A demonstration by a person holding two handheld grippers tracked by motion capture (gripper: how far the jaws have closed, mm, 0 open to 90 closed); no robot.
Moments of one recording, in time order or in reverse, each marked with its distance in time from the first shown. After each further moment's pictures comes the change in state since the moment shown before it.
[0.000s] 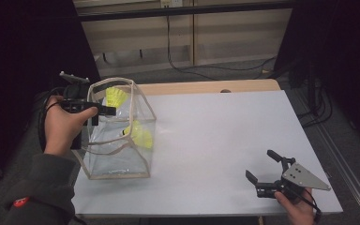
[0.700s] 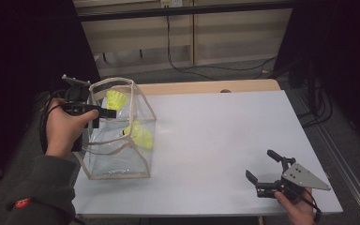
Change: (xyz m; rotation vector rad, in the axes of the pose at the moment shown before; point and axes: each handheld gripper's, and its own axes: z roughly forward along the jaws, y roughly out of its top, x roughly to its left) left arm 0.003 -0.005 0.006 0.015 0.002 0.001; right arm -0.001 0.000 0.000 0.001 -0.001 -0.006
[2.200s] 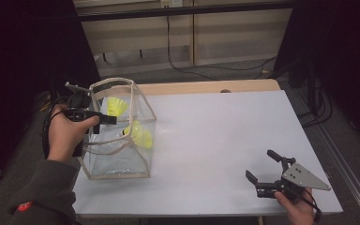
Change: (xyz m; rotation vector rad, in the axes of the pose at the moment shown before) left arm 0.009 -0.013 0.011 0.033 0.009 -0.006; right arm 0.000 0.000 0.000 -0.001 0.003 0.004
